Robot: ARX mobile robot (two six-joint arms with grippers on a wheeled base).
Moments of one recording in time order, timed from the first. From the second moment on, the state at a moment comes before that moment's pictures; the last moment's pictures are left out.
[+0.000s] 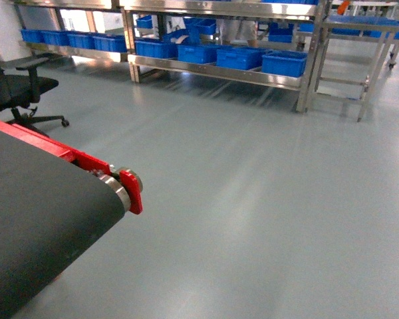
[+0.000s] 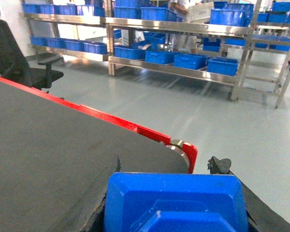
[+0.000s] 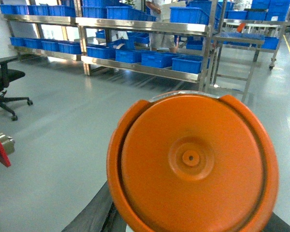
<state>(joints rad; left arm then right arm) 0.00 0.01 0.01 -0.01 0.00 0.00 0.00 0.01 0.01 -0.01 0.00 0.00</state>
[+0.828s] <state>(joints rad) 0.00 0.01 0.01 -0.01 0.00 0.00 0.00 0.01 0.01 -0.01 0.00 0.00</state>
